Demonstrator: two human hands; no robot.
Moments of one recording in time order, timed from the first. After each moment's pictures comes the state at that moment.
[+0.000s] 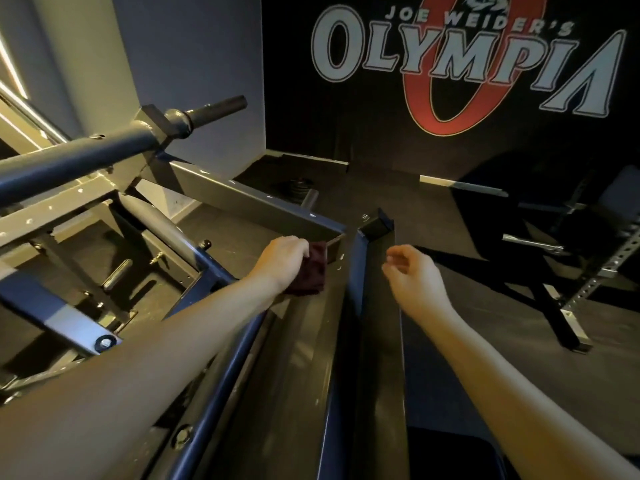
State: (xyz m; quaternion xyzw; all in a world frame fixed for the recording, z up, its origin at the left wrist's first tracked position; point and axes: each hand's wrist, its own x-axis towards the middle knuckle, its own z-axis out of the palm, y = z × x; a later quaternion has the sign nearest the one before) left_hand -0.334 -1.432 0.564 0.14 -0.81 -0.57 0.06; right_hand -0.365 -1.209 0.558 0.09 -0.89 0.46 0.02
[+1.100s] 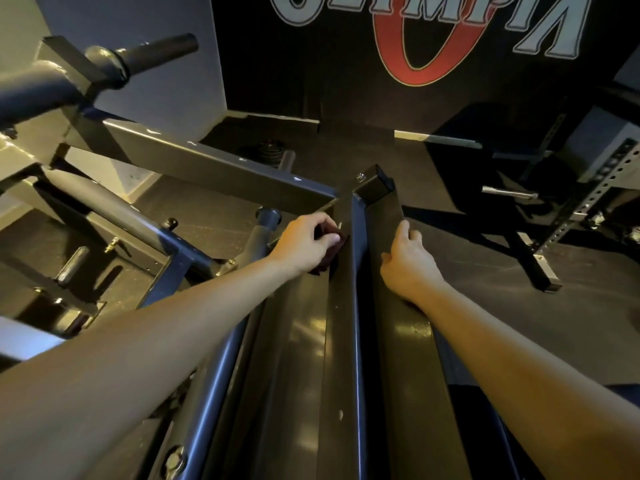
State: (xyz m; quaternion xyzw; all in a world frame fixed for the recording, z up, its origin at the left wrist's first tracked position) left_hand -0.428 -1.435 0.478 -0.05 -0.89 -0.46 0.05; right_hand -0.421 -1.235 0.485 0.01 -0.98 0.19 -0.01
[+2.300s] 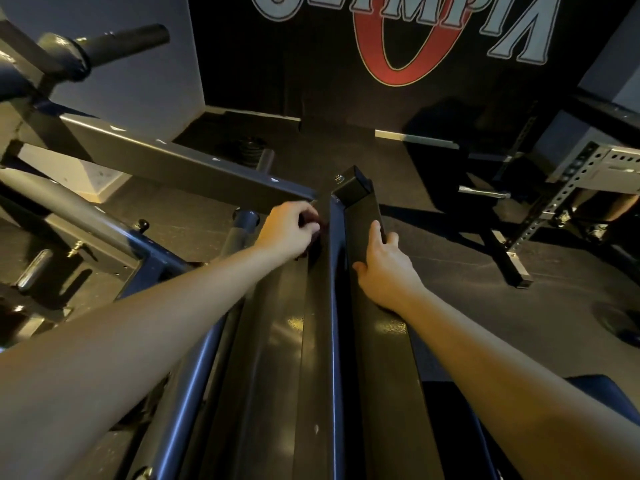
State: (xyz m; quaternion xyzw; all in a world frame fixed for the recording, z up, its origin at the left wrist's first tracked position) left_hand -0.472 -1.427 0.472 -0.04 -0.91 -0.40 0.10; right_hand -0.417 -1.230 0.490 0.06 -0.99 0.15 -0.02
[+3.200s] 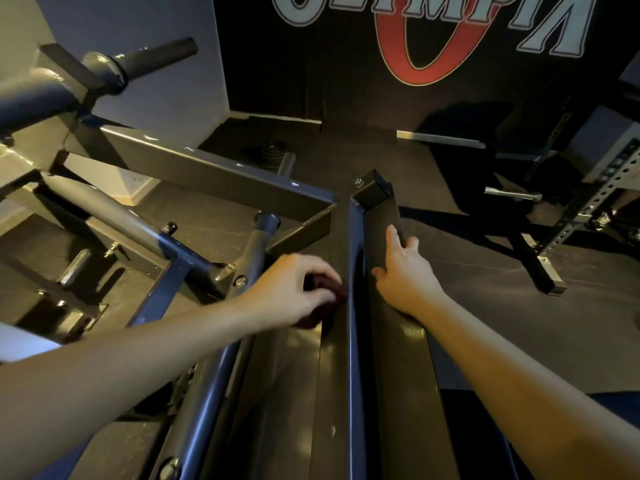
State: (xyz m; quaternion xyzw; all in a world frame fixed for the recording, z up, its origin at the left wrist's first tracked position) left_hand -0.359 -1.447 0.495 -0.20 -0.89 -0.41 -0.03; right_hand -0.420 -1.229 0.490 0.07 -0.98 0.18 -0.04
